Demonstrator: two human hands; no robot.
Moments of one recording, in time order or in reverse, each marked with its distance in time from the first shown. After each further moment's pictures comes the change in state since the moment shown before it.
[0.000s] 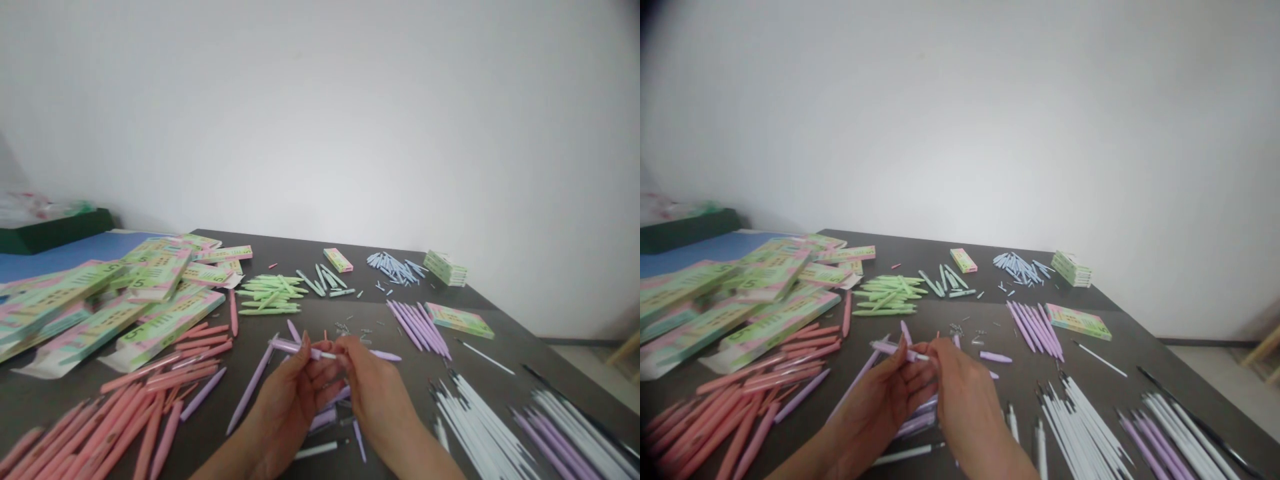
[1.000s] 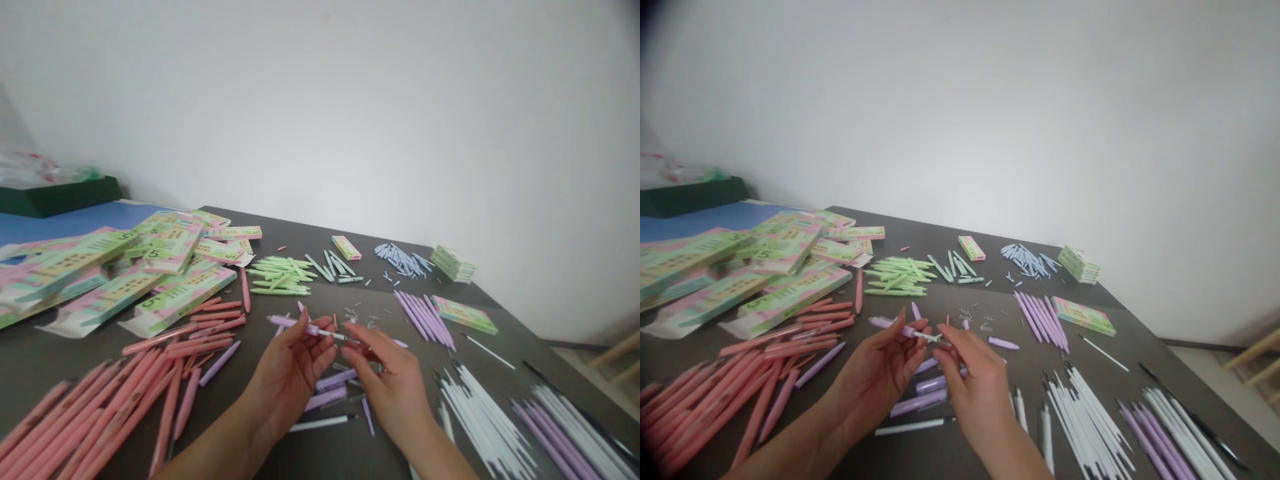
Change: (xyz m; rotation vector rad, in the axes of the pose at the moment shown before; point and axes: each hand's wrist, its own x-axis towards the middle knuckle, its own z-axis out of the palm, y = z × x) left_hand -0.012 0.025 0.000 -0.169 0.087 0.036; right_hand -0.003 -0.007 0.010 0.223 0.228 -0.074
